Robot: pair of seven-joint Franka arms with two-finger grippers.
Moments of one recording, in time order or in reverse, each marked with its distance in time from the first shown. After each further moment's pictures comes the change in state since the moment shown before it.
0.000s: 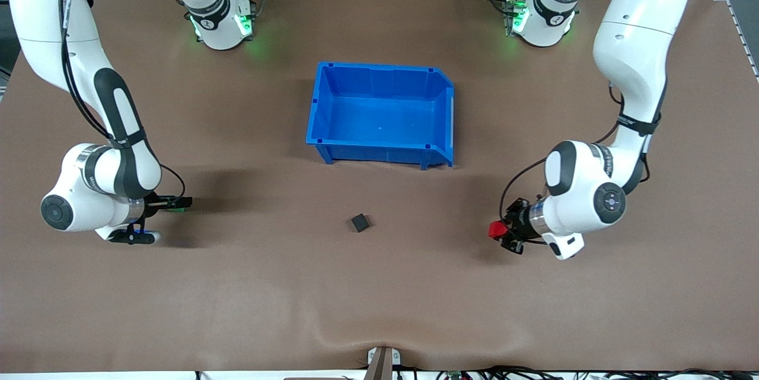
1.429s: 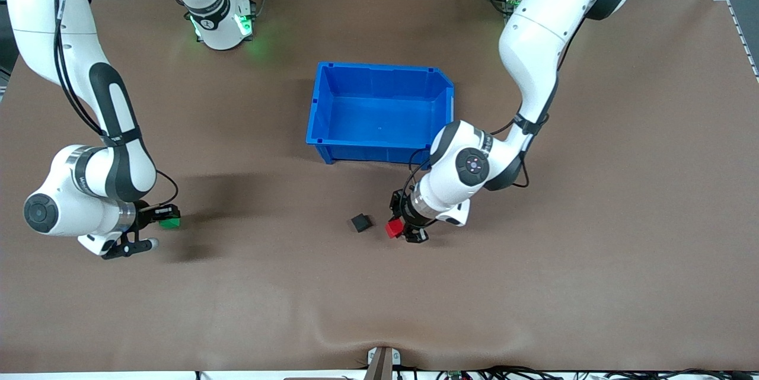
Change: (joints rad) left arm -0.347 0.183 -0.003 0.228 -0.026 0.201 -0.959; right arm 0.023 -0.011 0.008 0.121 0.002 0.028 -0.323
